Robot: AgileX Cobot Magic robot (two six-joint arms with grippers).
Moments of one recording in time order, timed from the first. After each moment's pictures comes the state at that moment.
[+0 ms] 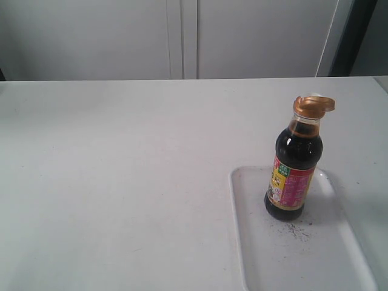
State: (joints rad) left arm 0.00 0.01 0.02 -0.15 0.40 0.15; right arm 0.04 0.36 -0.48 0.23 0.32 -0.31
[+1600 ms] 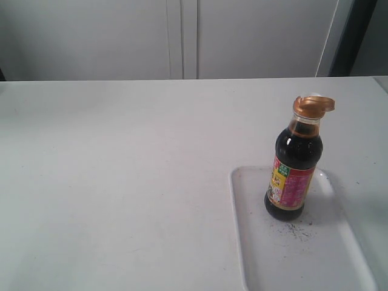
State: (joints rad) left arm 0.00 0.01 0.02 -0.16 0.40 0.15; right arm 0.04 0.01 -0.03 0.04 0.30 0.02
